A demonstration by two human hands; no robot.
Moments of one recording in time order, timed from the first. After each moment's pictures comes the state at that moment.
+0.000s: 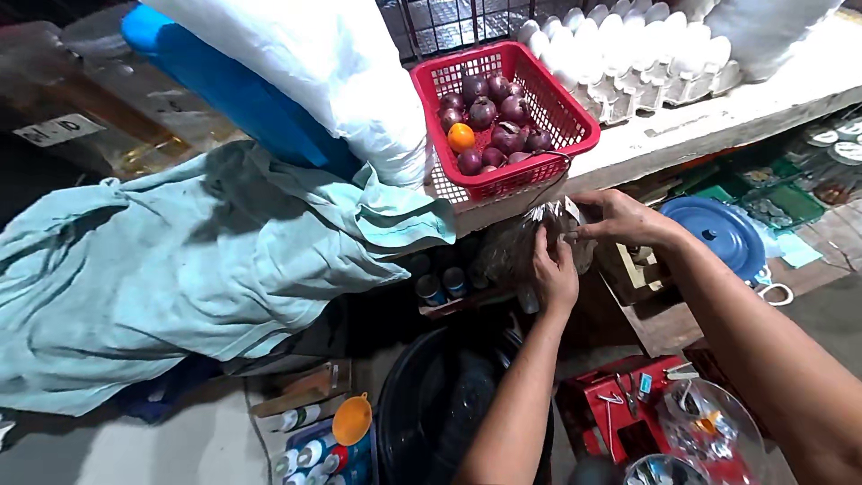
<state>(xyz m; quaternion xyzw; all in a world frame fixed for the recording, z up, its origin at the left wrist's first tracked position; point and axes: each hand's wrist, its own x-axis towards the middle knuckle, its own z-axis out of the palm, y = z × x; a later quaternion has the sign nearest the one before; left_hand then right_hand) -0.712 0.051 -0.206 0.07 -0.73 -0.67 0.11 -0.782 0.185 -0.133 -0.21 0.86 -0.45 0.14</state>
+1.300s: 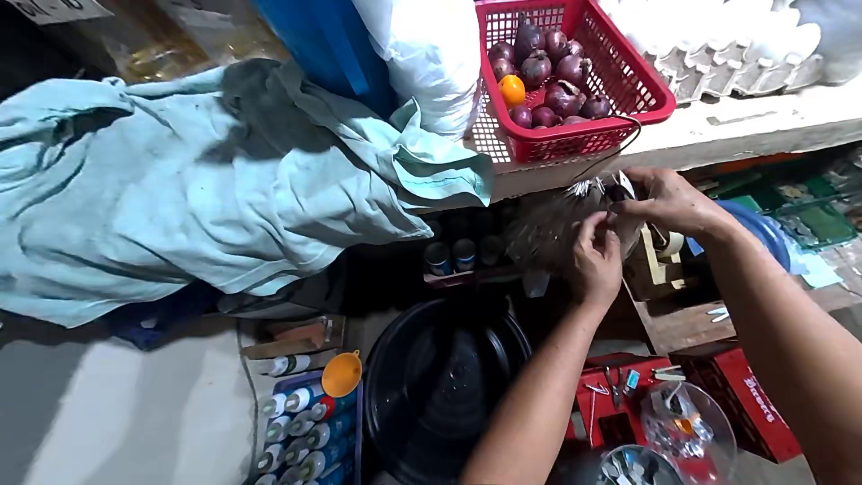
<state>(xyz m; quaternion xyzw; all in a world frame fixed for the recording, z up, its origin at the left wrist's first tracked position) -0.700 0.059 -0.208 0.06 -0.72 -0.68 0.12 -0.781 0.176 -0.131 -0.15 0.89 -0.42 0.11</state>
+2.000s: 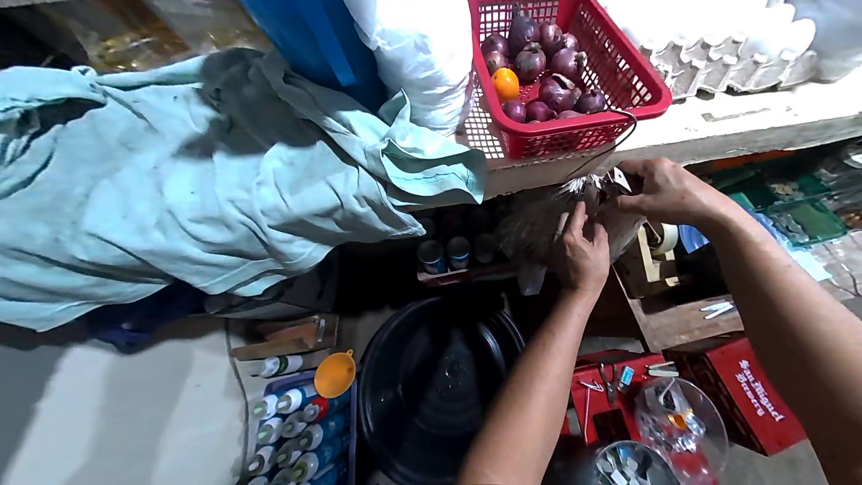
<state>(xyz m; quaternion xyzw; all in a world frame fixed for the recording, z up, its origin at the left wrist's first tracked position) -0.716 0.062 -0.221 0.10 -0.79 -0.57 0.19 -0.792 0.174 -0.113 -0.16 0.95 -0.25 0.12</state>
